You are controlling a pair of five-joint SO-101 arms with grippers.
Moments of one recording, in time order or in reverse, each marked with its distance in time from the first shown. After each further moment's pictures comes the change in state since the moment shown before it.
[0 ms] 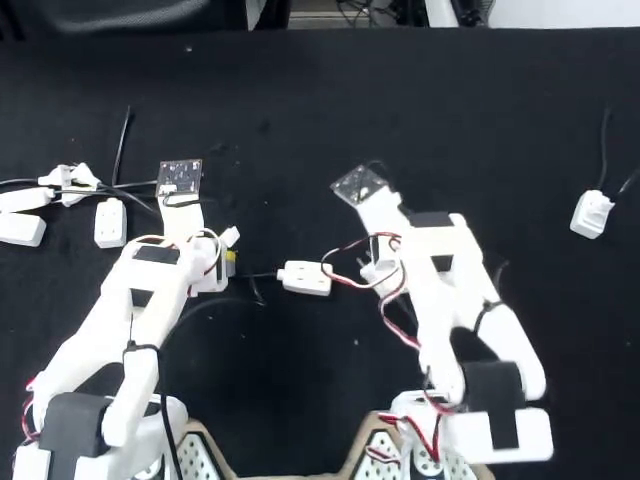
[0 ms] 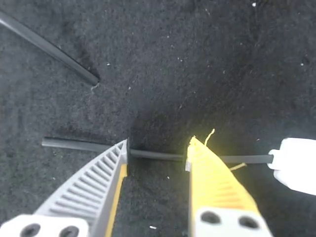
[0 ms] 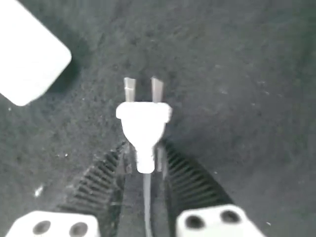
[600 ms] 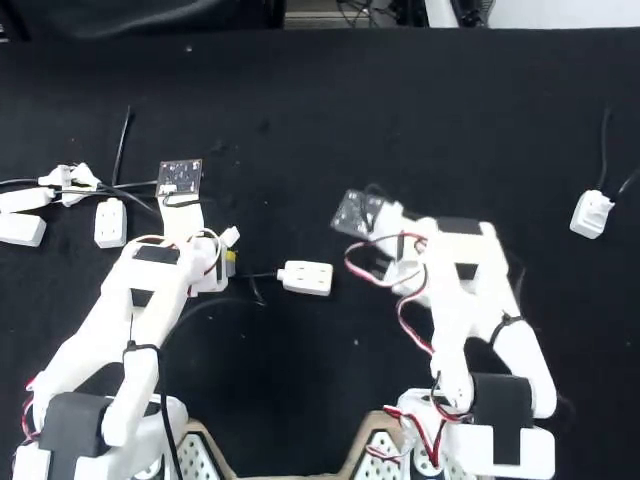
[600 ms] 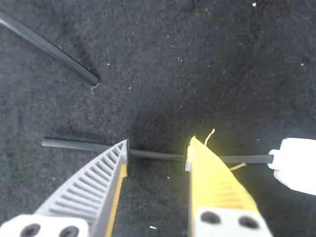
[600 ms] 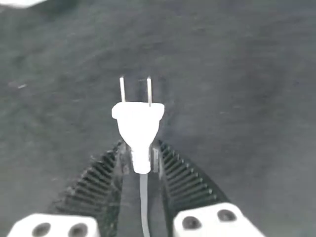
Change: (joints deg) left arm 0.0 0.0 0.0 0.0 0.0; right arm 7.2 -3.7 3.0 -2.6 34.9
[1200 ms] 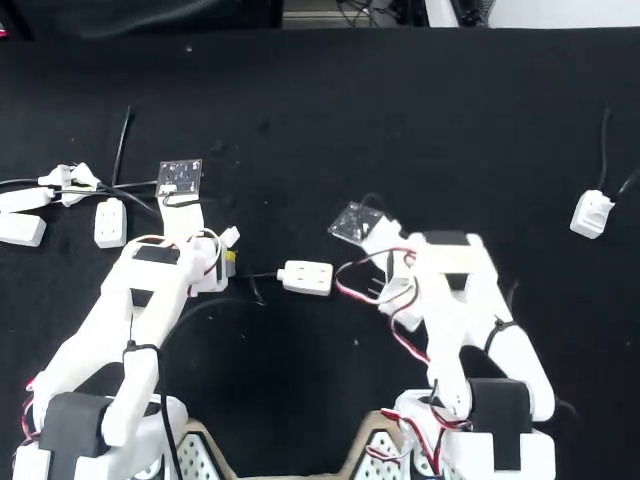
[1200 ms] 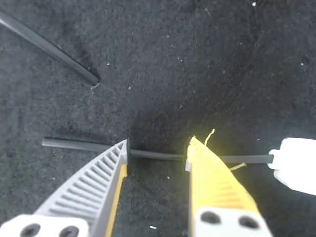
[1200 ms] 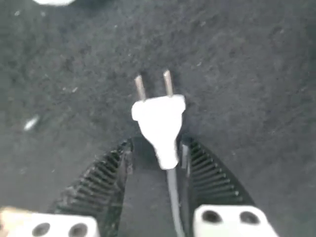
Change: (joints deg) left arm 0.0 0.0 0.0 0.0 0.0; right arm -2.9 -1.3 4.6 5.9 -14.4
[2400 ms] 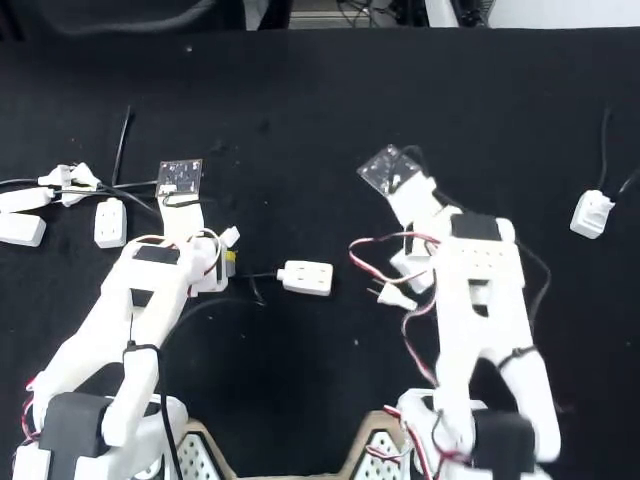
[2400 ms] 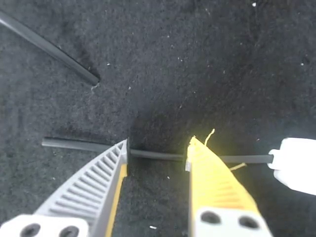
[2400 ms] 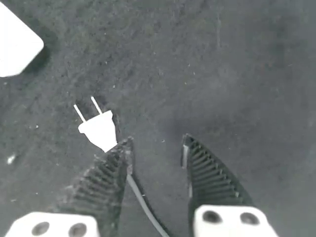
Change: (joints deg) left arm 0.0 0.0 0.0 0.0 0.0; right arm 3.3 -9.0 -9.2 4.0 -11.6
